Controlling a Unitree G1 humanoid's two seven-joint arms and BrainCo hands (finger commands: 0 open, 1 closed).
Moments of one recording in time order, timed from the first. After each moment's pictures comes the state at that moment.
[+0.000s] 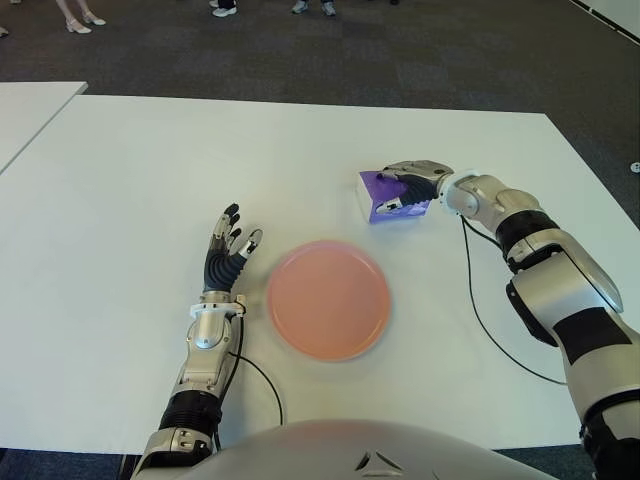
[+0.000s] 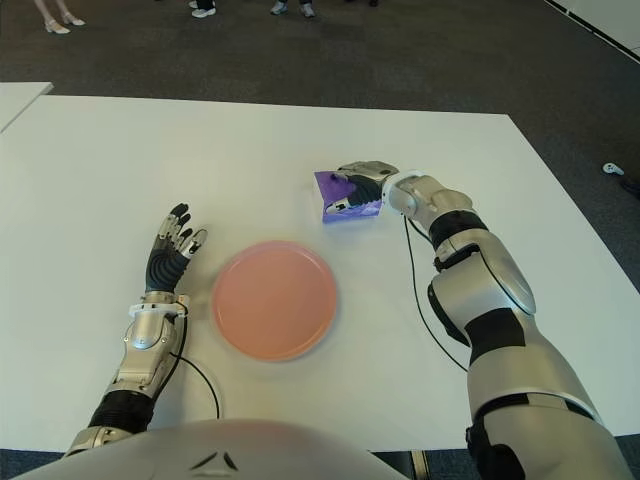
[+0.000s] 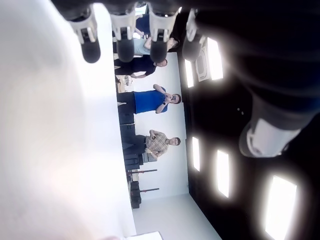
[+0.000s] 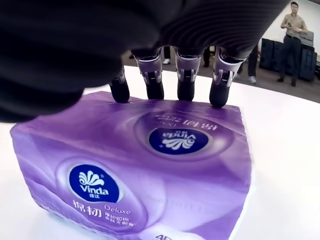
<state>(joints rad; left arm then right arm) 0.05 0.03 0.06 0.44 0.06 -0.56 0.09 -1.04 -0.51 0.69 1.25 -0.82 -0.57 0.05</state>
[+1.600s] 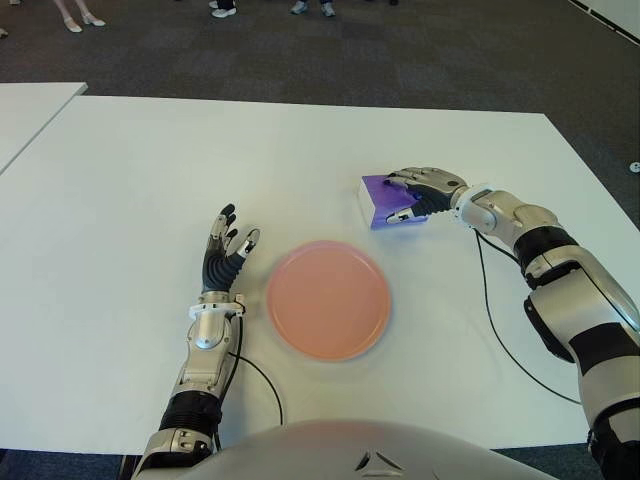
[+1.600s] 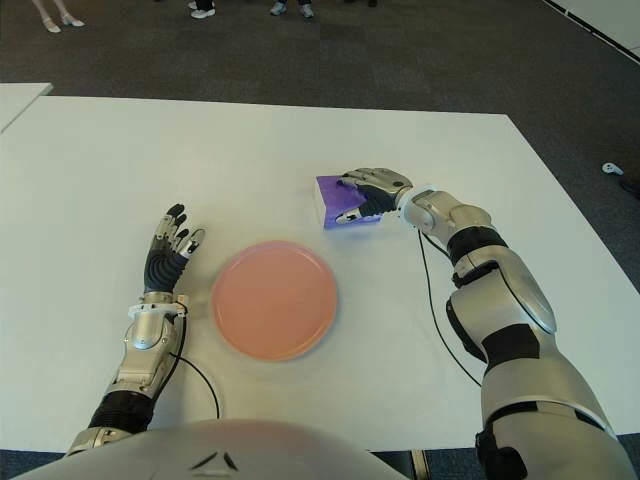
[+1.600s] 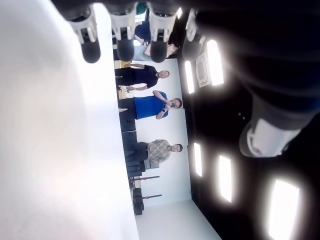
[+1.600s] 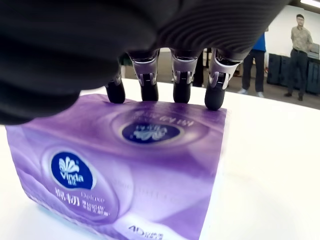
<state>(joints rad) 0.05 0.03 0.06 0.43 0.08 -0.54 0.13 -0.95 -0.61 0.67 1.16 -0.82 -0.66 -0.06</state>
